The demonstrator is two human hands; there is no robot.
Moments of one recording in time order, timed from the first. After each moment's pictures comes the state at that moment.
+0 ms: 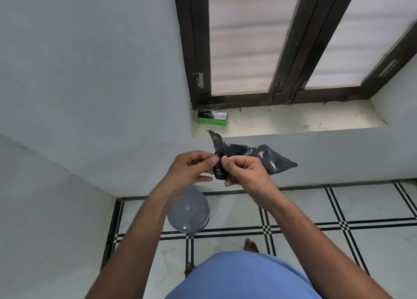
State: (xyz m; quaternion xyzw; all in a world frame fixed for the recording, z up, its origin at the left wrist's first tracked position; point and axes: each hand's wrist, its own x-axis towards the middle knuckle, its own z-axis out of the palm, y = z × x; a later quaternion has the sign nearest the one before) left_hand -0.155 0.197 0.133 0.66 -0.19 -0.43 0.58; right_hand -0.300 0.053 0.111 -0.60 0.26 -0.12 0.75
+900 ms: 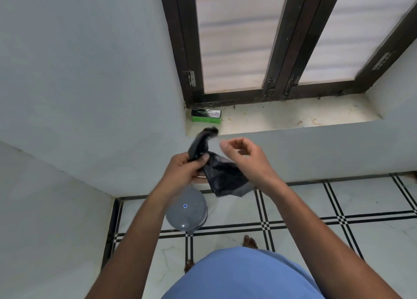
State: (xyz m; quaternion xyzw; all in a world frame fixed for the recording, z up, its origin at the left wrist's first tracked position) left_hand -0.167 0.179 0.118 0.66 -0.14 -0.43 0.60; right_hand -0.307 0.017 0.121 -0.70 0.33 -0.12 0.63
